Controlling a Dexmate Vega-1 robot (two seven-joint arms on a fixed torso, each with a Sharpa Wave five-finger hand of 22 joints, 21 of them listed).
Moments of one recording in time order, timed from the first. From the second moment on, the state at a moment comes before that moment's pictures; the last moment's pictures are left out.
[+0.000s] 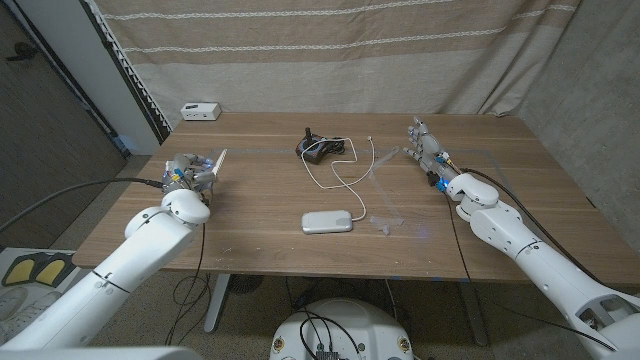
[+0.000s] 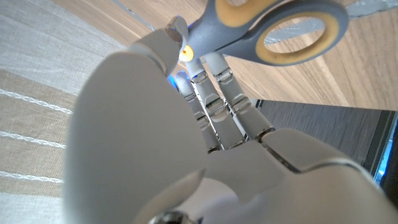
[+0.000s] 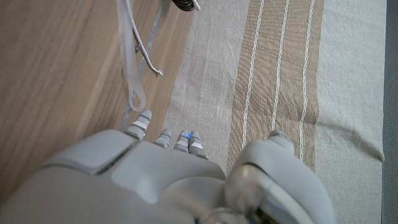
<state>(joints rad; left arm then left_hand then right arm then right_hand) 1.18 0.73 0.14 -2.06 -0.22 0.74 0.72 1.40 -0.24 0.67 -0.17 0.17 0.84 -0.01 0.43 0.68 0.75 -0.17 0.56 0.70 1.15 -0.19 0.23 0.30 0.86 -0.11 0.91 0.19 -0.84 -0.57 -0.37 -1.41 0.71 0.14 0.07 0.36 0.10 -0.28 -0.01 0.58 -0.07 -0.02 0.19 0.18 -0.11 -0.07 0.21 0.18 -0.17 0.01 0.18 0.18 -0.02 0.13 0.21 0.18</state>
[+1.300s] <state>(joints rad) 1.26 0.66 0.02 -2.02 -0.39 0.42 0.67 1.41 -0.22 0.68 -0.17 0.18 0.53 0.01 0.20 0.51 0.81 -0.18 0.52 0.59 1.16 -0.18 0.23 0.32 0.83 -0.10 0.96 0.18 -0.90 -0.59 -0.37 -1.53 0.68 0.14 -0.01 0.37 0.11 -0.28 -0.02 0.58 -0.07 -0.02 0.19 0.18 -0.11 -0.07 0.21 0.18 -0.17 0.01 0.18 0.18 -0.02 0.13 0.21 0.18</state>
